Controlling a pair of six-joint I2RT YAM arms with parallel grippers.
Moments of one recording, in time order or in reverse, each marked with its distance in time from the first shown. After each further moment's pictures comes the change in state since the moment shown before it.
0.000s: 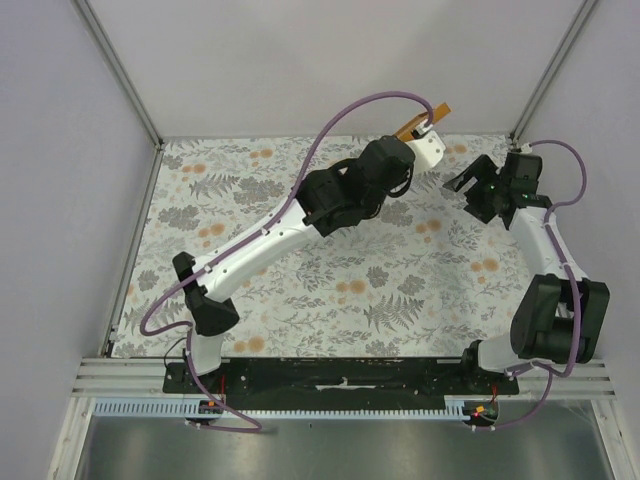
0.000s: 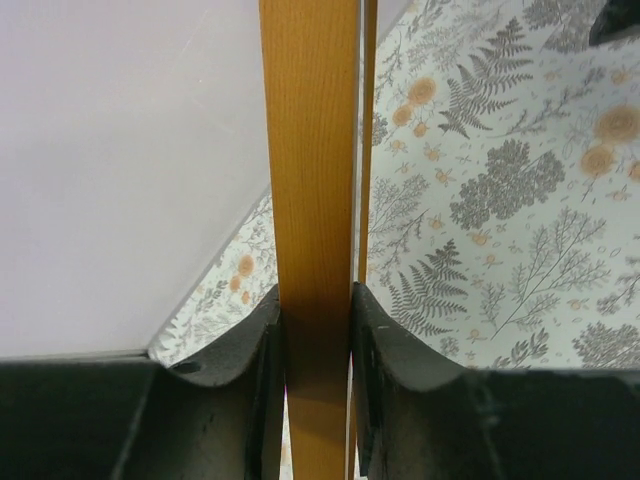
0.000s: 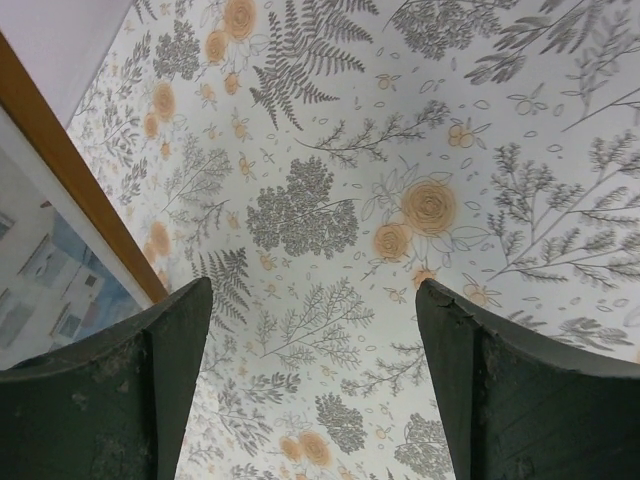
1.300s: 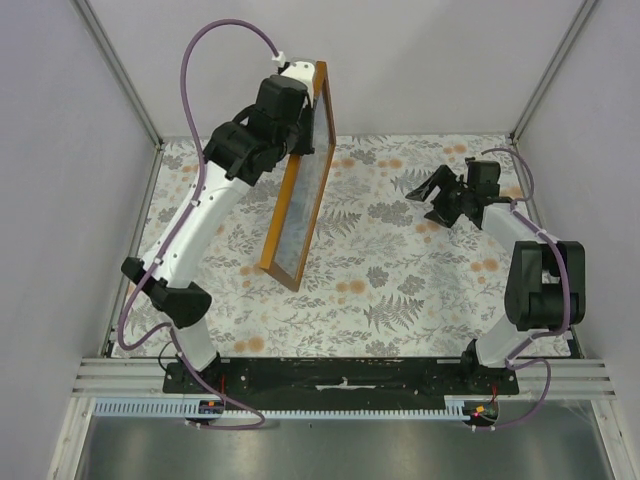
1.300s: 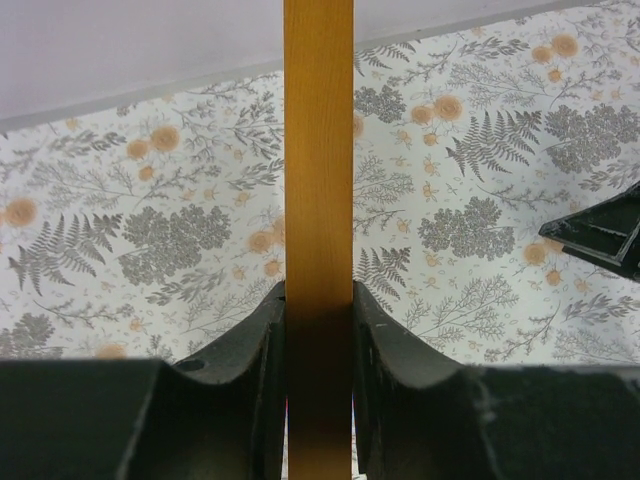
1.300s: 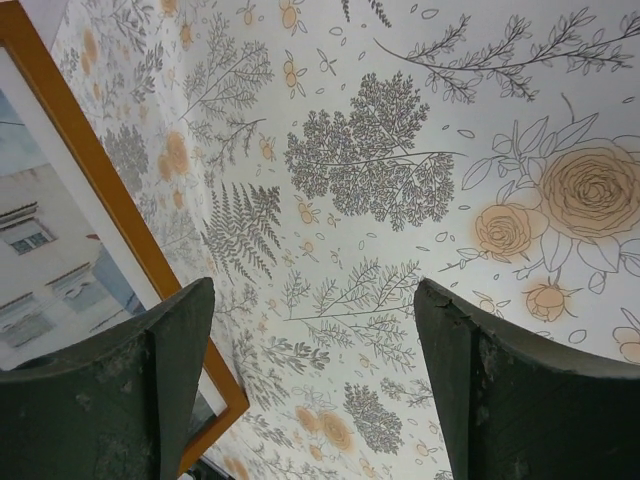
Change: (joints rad) left arm 0.398 -0.137 0.022 -0.176 0.276 -0.616; right arm 0.135 0.197 -0.073 0.234 -0.186 0.058
